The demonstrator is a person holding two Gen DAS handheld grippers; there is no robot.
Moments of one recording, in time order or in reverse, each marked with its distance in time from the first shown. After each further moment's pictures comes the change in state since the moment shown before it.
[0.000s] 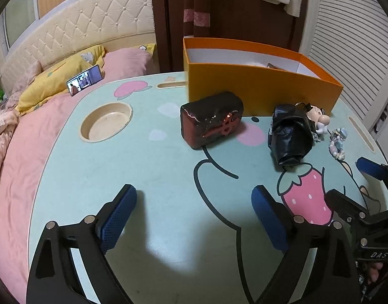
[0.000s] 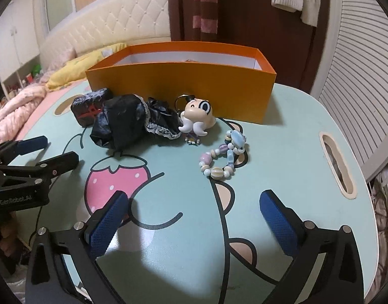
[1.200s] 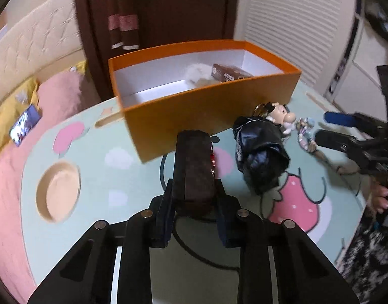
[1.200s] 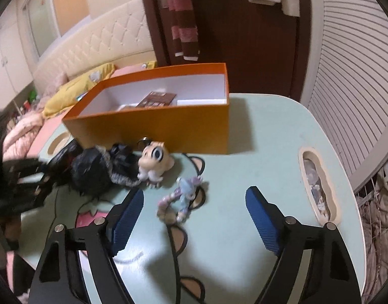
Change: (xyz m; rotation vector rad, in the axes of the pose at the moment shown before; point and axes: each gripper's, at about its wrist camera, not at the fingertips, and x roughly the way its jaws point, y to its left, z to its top) left arm 0.011 -0.007 0.044 0.243 0.040 -0.266; right arm -0.004 -0.052 0.037 0.131 -0.027 0.040
